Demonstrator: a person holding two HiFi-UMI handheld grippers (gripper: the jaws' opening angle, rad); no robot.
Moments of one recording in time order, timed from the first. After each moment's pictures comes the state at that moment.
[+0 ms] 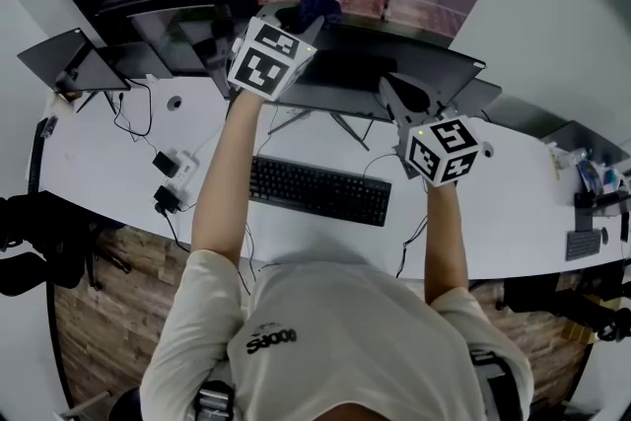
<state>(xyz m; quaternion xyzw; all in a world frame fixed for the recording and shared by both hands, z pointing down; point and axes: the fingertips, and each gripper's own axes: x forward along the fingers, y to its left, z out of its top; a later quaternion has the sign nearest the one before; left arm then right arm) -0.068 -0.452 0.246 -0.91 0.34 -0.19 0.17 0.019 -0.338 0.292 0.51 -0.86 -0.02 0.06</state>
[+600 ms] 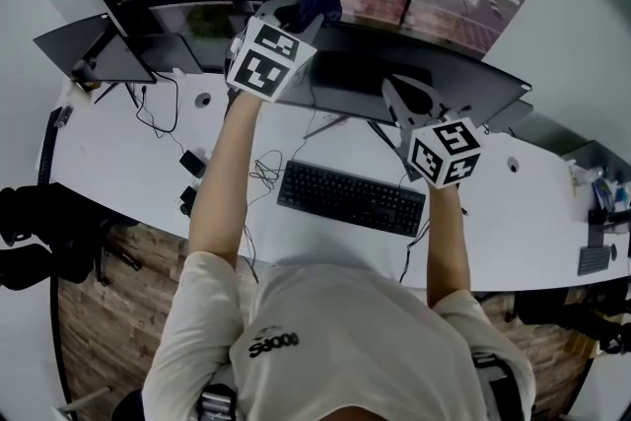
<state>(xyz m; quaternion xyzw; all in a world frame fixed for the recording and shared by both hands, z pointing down) -0.180 -0.487 0.246 -0.89 0.37 -0.20 0.18 -0.082 -0.377 0.302 0.49 -0.87 -0.02 0.05</state>
